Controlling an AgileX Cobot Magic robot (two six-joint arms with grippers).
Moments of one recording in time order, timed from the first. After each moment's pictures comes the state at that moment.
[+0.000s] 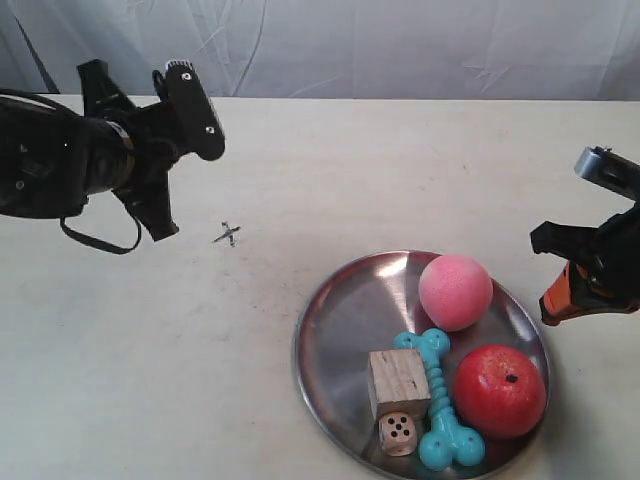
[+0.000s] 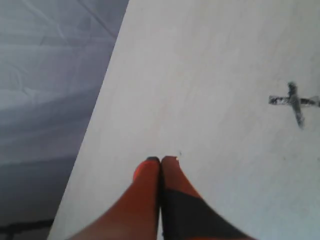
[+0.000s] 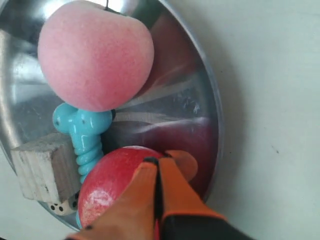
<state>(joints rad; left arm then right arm) -0.57 1.61 -0.87 1.42 0.43 -0.60 -0.22 1.52 -0.75 0.59 0.92 -0.41</state>
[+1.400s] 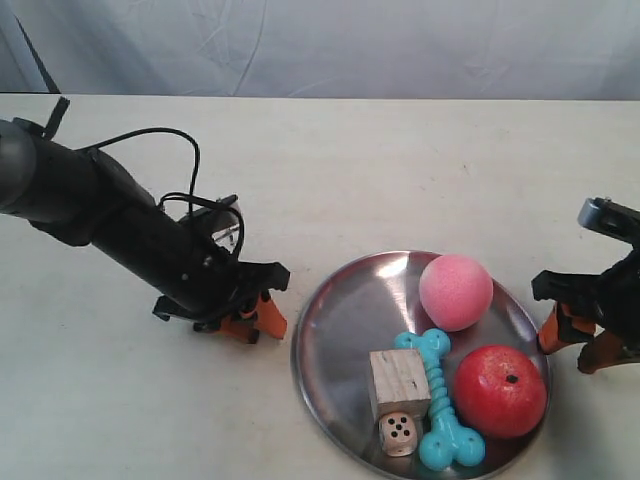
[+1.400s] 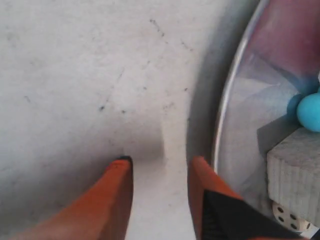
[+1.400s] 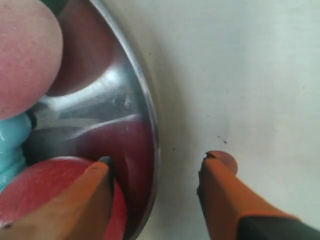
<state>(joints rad) -0.43 1.95 -0.92 -1.07 0.70 0.62 -0.22 1.58 -0.64 0.51 0.73 -0.34</state>
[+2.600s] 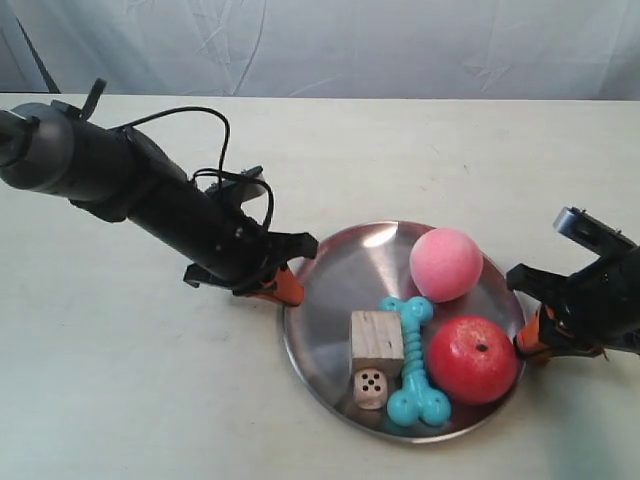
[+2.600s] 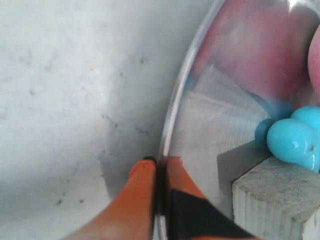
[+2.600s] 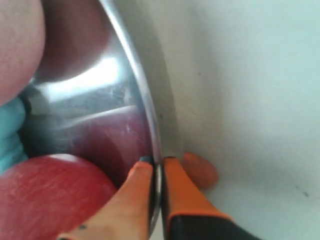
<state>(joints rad) -0.48 1.99 -1.06 -1.08 0.66 0.58 -0.22 1.74 -0.65 0.83 0.73 -0.58</state>
